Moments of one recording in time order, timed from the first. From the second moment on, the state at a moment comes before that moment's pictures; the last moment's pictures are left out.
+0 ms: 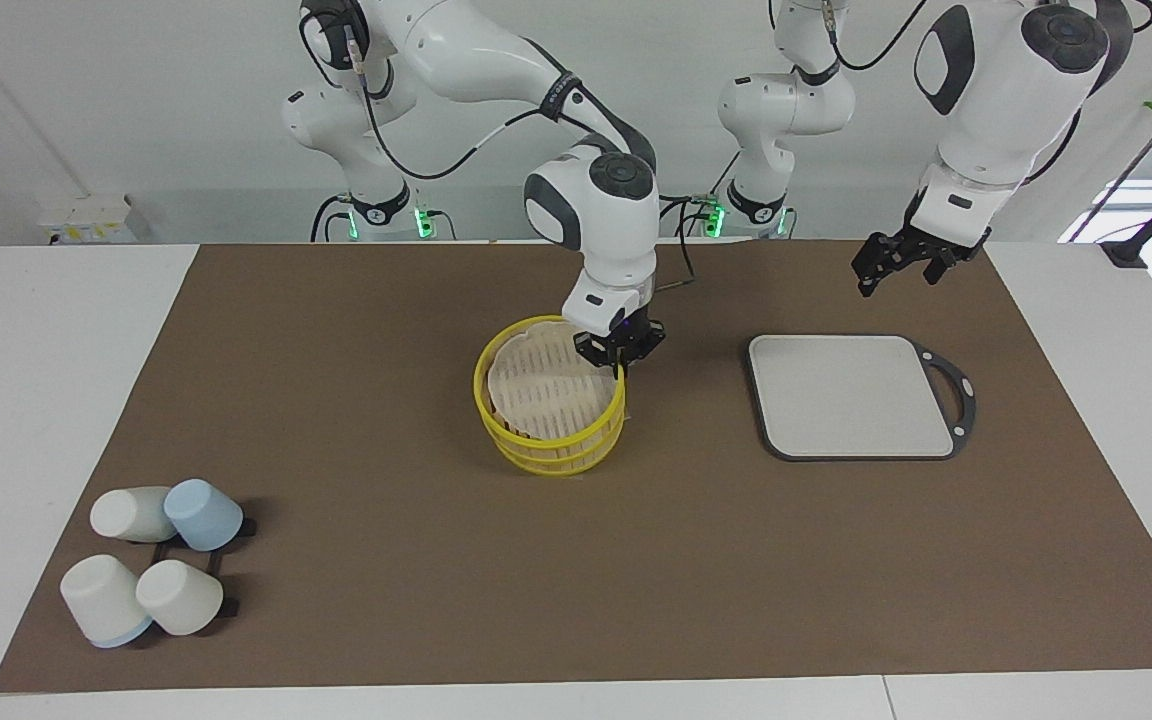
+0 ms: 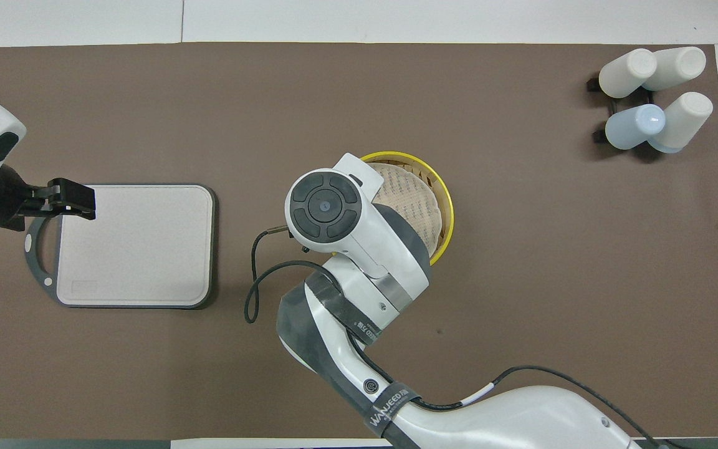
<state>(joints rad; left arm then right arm) -0.08 -0.06 -0.02 -1.75 0.04 1.63 -0.20 0.66 0.45 0.04 -1.55 -0.02 2.10 0.58</state>
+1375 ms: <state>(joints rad) -0.06 -0.05 0.00 -1.67 -0.04 1.58 -0.05 0.70 0.43 0.02 -1.63 -0.03 2.20 0.68</state>
